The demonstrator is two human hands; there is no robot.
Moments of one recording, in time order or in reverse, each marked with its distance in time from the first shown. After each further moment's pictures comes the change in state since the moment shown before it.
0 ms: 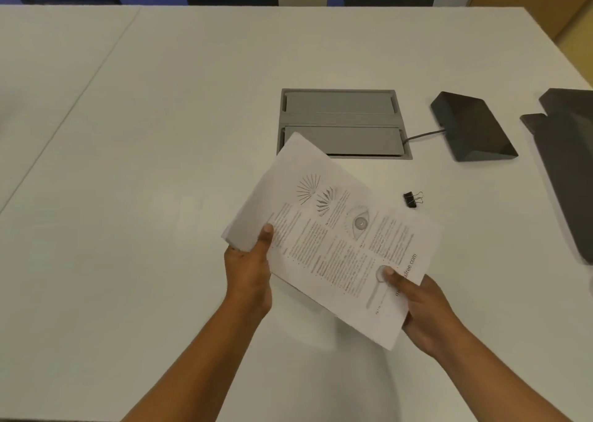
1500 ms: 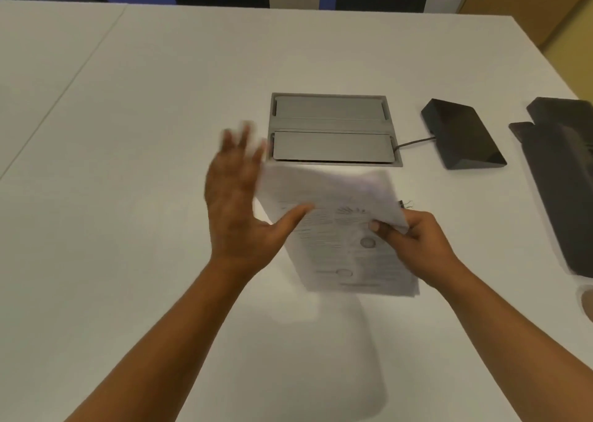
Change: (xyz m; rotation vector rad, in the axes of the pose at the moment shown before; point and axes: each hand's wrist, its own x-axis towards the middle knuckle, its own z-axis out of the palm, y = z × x) left_hand 0.018 0.066 0.053 1.020 -0.116 1.398; right_hand 0.040 -0.099 0.024 -0.749 -0.090 -0.507
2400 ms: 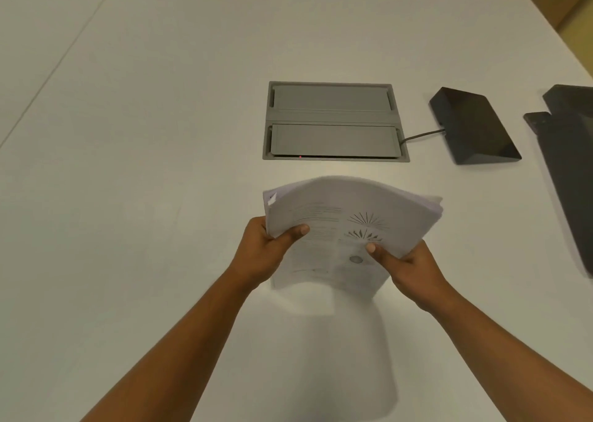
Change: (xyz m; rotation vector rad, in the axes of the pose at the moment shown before) left_hand -0.039 -0.034 0.060 -0.802 -0.476 -0.871; right_hand 0.009 0.059 0.020 0.177 0.031 0.164
